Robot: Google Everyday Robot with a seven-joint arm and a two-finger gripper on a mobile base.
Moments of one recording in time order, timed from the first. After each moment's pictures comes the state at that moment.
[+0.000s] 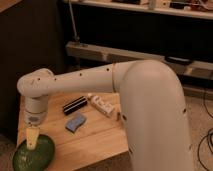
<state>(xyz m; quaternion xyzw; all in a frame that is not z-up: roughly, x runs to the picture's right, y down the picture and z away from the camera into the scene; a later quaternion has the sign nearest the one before) -0.314 0.185 0.619 -0.47 -0.19 -0.01 0.86</state>
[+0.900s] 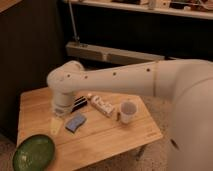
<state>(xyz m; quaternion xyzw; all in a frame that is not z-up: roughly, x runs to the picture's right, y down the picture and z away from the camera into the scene) -0.180 0.122 0.636 -0.39 -0.10 0.16 0.90</state>
